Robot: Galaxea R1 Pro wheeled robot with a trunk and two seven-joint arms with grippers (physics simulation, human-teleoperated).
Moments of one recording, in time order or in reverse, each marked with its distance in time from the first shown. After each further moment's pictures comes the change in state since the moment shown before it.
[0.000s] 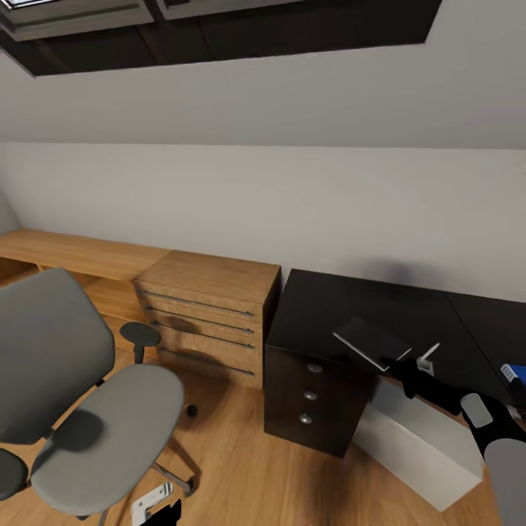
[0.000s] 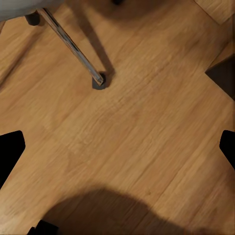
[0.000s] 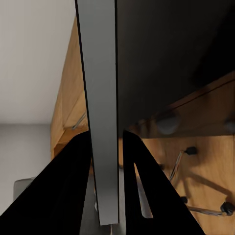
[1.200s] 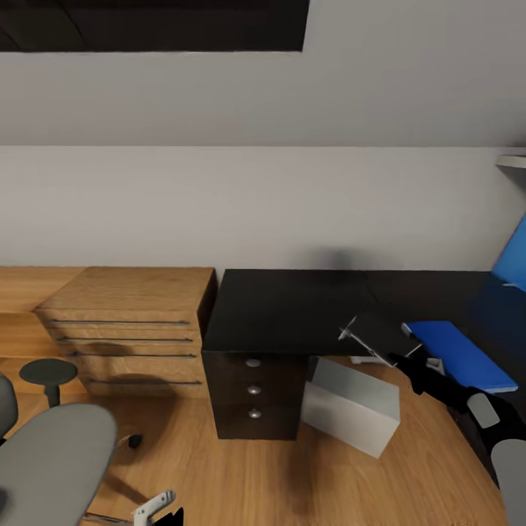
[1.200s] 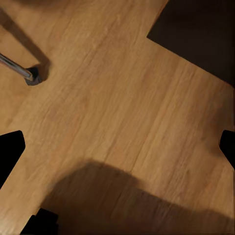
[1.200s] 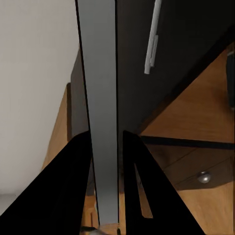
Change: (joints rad) left arm 0.000 -0.001 -0.001 0.038 -0.001 -0.002 -0.001; right arm 0.000 -0.021 -0.002 -0.001 0.005 -0.103 0.009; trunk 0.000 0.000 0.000
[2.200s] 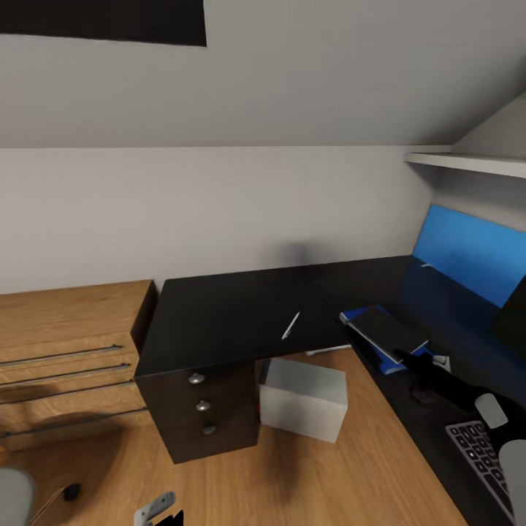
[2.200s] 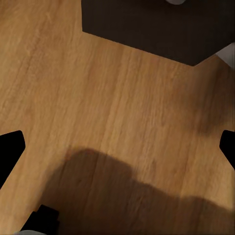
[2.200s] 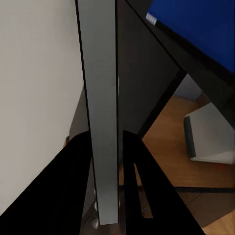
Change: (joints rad) left arm 0.000 0.001 -0.001 0.011 0.000 0.000 0.000; right arm 0.000 -0.025 -0.001 0.000 -0.001 -0.007 0.067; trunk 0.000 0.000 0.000
